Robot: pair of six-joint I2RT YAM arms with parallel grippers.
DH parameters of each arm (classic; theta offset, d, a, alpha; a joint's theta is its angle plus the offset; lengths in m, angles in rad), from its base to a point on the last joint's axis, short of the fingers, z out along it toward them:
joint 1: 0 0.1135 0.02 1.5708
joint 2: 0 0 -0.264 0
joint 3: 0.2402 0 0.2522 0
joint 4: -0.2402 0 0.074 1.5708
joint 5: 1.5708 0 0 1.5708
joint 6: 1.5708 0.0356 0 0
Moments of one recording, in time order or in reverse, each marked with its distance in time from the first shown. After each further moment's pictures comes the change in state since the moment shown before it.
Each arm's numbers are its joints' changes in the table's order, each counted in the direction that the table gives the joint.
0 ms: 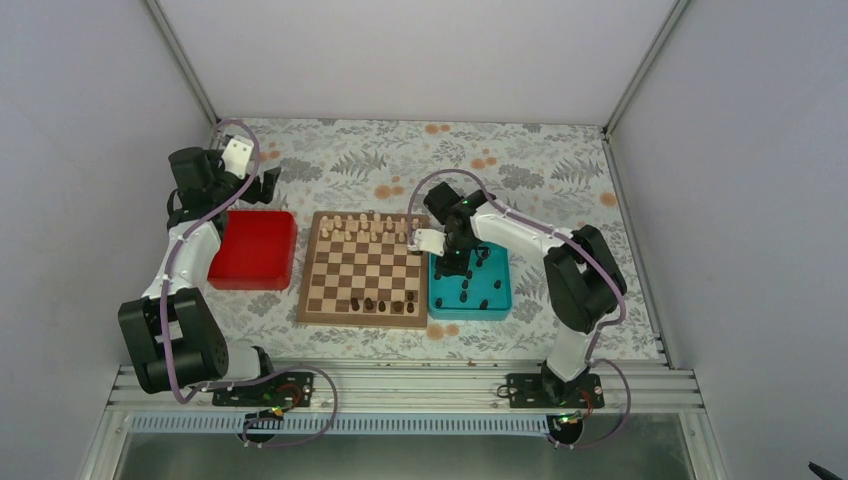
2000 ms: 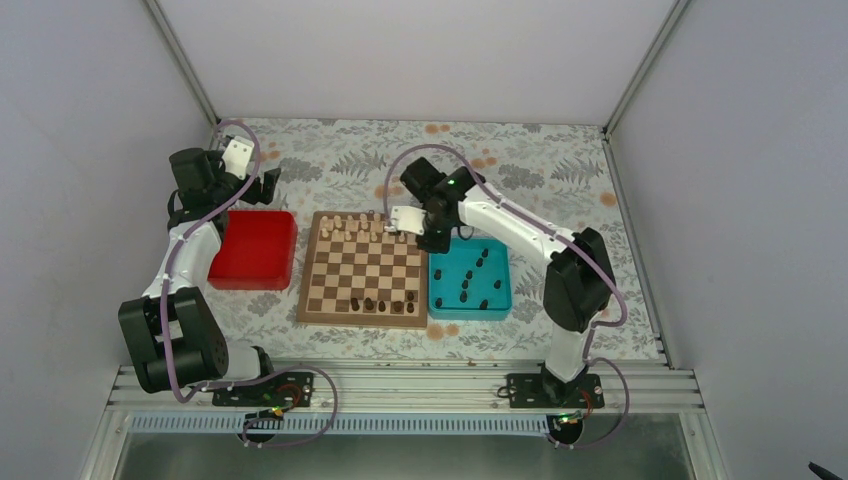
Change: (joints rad) left arm 0.000 -0.003 -0.010 0.008 -0.002 0.000; right arm 0.063 -0.044 0.285 -0.126 0.066 -0.032
